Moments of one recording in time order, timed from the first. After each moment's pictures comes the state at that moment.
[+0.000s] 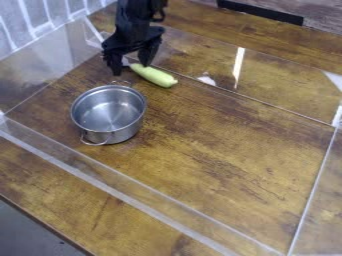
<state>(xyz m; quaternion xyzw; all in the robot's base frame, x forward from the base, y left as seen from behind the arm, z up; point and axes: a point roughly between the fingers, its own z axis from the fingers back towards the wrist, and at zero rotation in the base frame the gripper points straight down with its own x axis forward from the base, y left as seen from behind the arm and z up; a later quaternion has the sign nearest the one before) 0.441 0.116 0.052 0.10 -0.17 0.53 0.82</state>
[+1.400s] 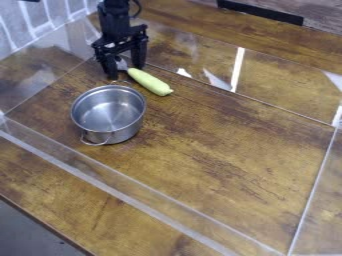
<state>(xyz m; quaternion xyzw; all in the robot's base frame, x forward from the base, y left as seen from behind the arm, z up) 0.450 0.138 0.030 -0.02 -0.01 0.58 0.81</state>
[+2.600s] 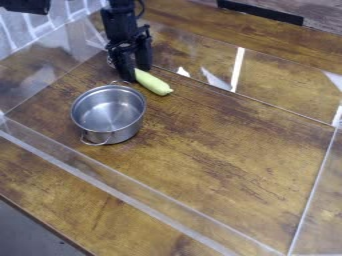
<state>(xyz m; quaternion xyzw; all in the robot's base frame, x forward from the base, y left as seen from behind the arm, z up) 0.453 0.110 0.029 -0.06 0.05 0.69 0.72</state>
